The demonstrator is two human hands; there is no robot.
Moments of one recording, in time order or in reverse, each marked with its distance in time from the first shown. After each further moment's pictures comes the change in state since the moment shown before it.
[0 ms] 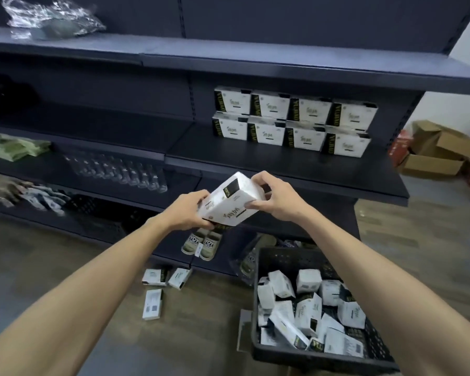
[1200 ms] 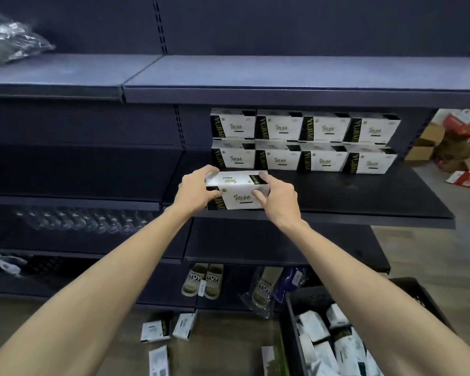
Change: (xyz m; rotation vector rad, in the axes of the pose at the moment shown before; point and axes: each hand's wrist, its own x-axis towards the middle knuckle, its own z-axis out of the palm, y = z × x) left_hand 0.217 -0.076 -0.110 -0.125 0.230 0.035; right_hand 0.220 0.007 0.052 -0.144 0.547 0.284
